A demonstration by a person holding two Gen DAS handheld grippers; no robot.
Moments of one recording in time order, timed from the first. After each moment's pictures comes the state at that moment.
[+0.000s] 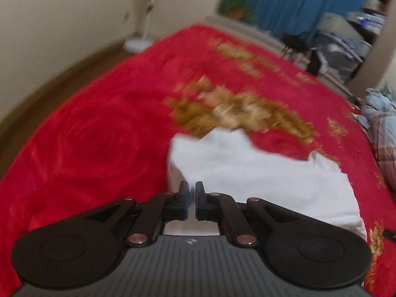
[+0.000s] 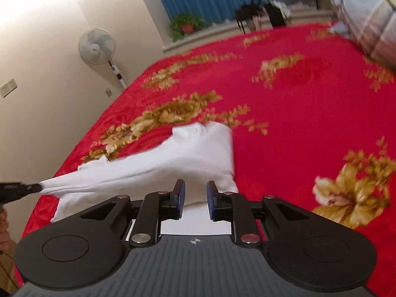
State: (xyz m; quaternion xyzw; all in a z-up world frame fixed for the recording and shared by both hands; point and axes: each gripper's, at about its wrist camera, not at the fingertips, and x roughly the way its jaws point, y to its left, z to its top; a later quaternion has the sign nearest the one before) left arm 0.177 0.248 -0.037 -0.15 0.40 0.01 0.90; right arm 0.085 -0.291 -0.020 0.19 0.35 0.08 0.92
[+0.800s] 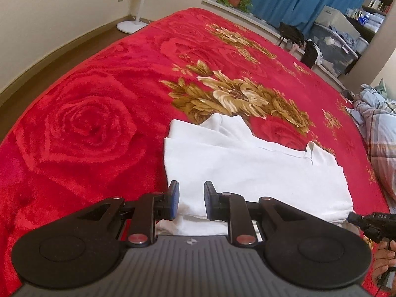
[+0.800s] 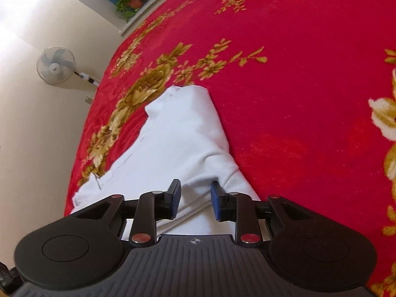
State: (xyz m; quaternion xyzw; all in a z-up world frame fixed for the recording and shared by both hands) left arm 0.188 0.248 -0.051 -0.16 0.42 -0.01 0.89; right arm 0.166 -0.289 -0.090 0.36 0.42 0.03 0.83
